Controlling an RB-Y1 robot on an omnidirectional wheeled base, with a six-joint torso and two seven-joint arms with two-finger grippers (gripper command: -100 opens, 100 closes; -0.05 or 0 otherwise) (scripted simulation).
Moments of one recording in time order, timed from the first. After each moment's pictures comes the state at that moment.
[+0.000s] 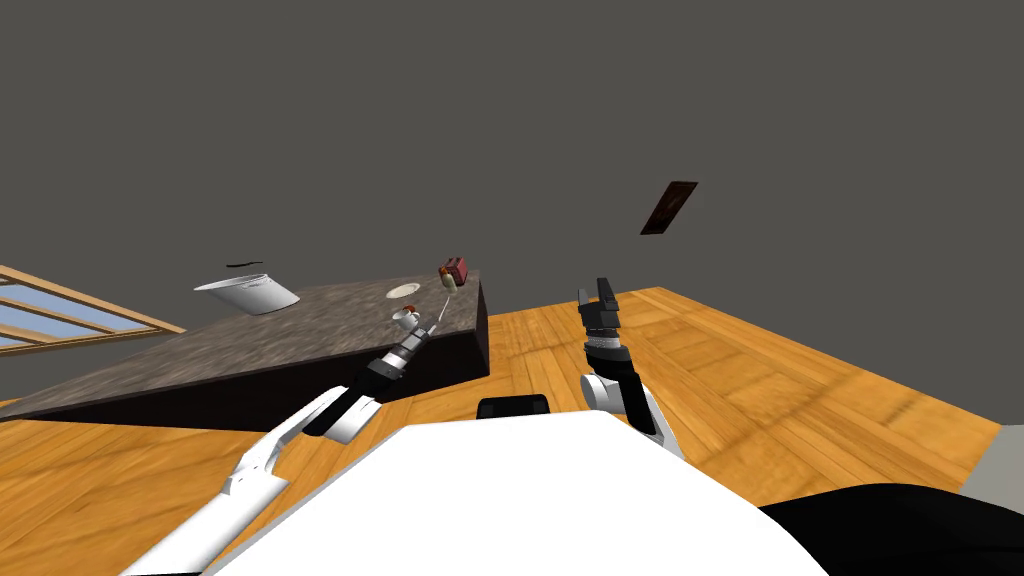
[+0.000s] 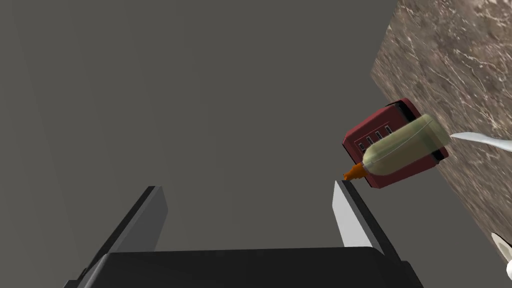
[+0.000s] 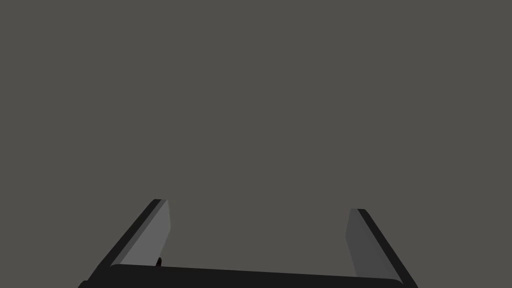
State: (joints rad) left arm 0.47 0.88 -0.06 -1.94 0.17 -0.35 -0.05; right arm 0.50 -0.03 0.05 -2.35 0.03 -0.38 0.01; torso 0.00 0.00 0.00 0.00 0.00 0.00
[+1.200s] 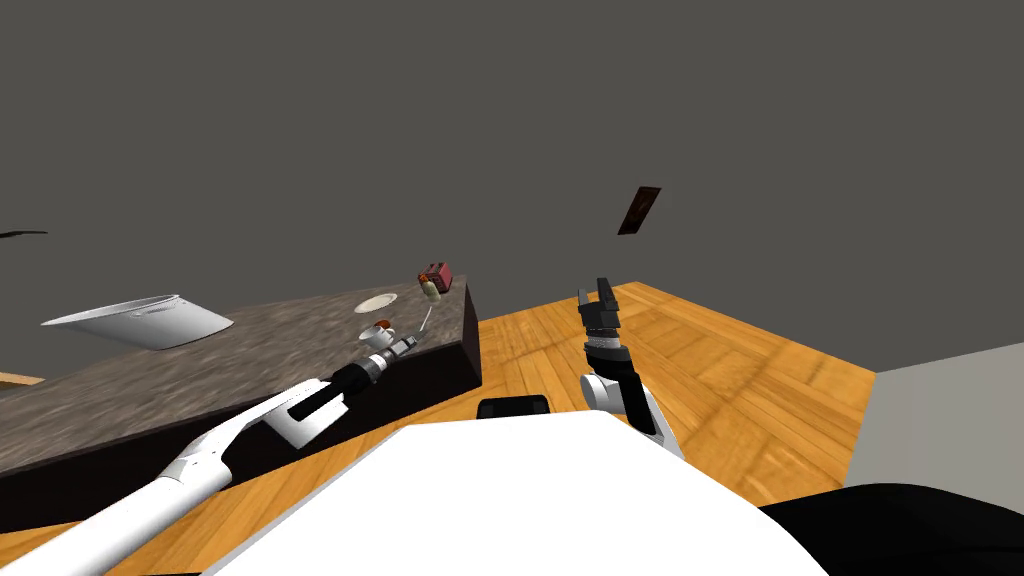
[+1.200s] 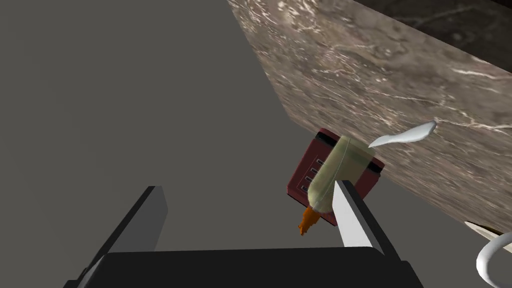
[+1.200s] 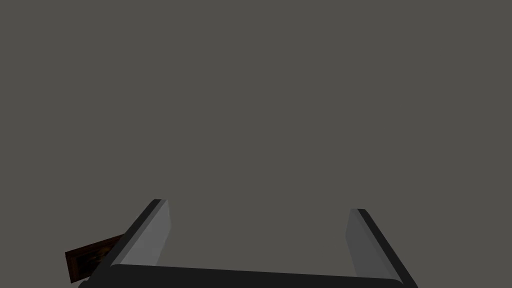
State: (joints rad) left arm 0.46 1.18 -0.11 -1.79 0.17 -0.14 -0.05; right arm 0.50 -0.03 0.05 -2.35 0.03 -0.38 0.01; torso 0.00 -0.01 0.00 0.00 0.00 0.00
